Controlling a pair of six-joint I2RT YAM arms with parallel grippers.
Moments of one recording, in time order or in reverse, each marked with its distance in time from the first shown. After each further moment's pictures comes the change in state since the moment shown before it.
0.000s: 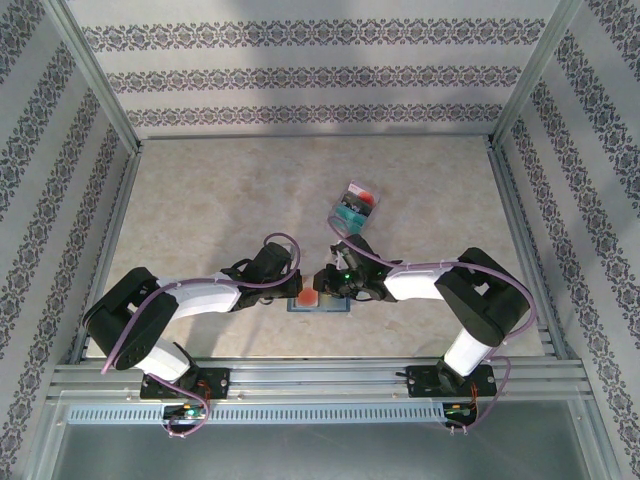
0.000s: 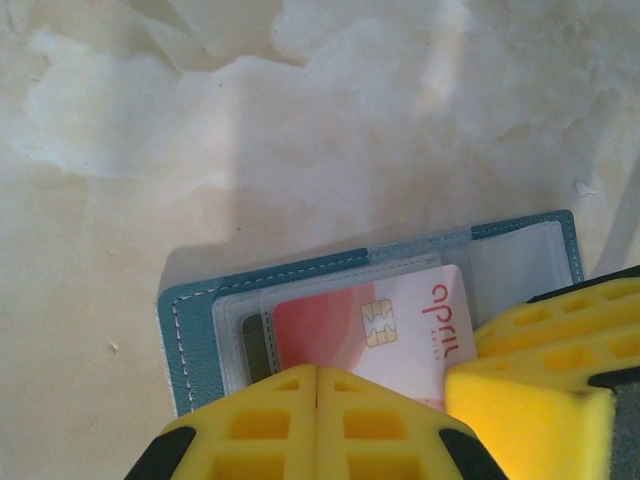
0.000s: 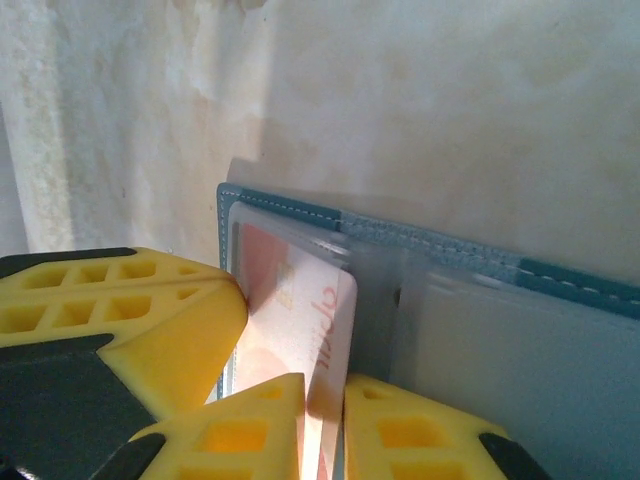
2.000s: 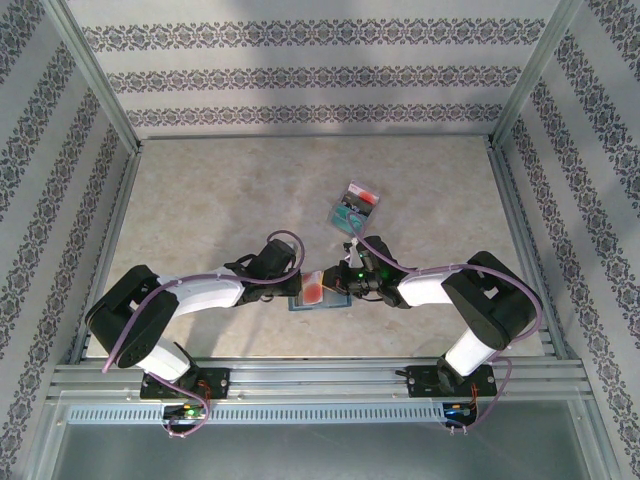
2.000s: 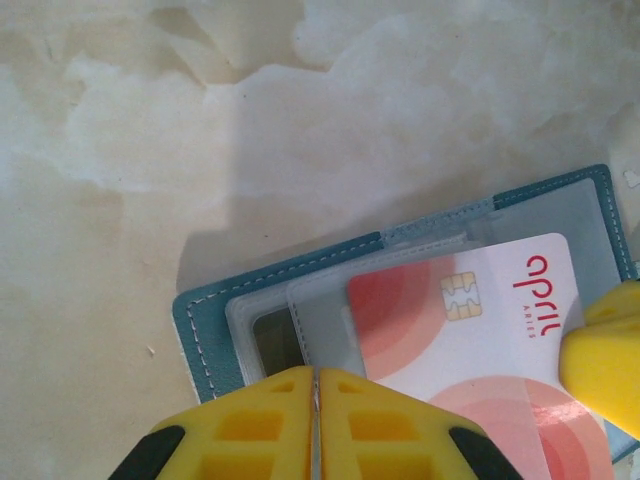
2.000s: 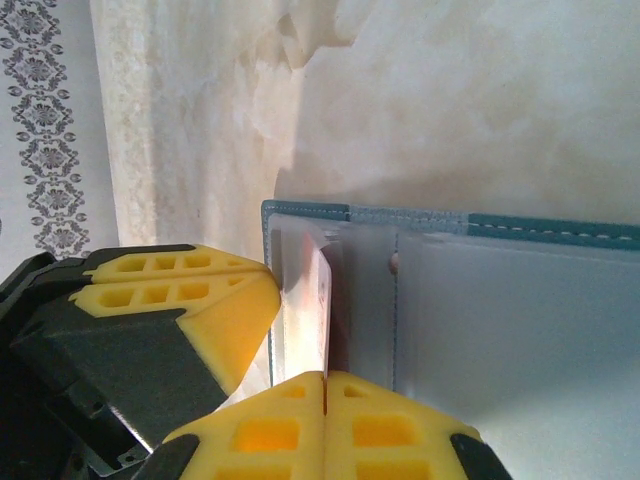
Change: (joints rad) left arm -0.006 0.011 0.075 -0.140 -0.052 0.069; right arm -0.085 -0.044 -0.132 0.229 -0.096 0.068
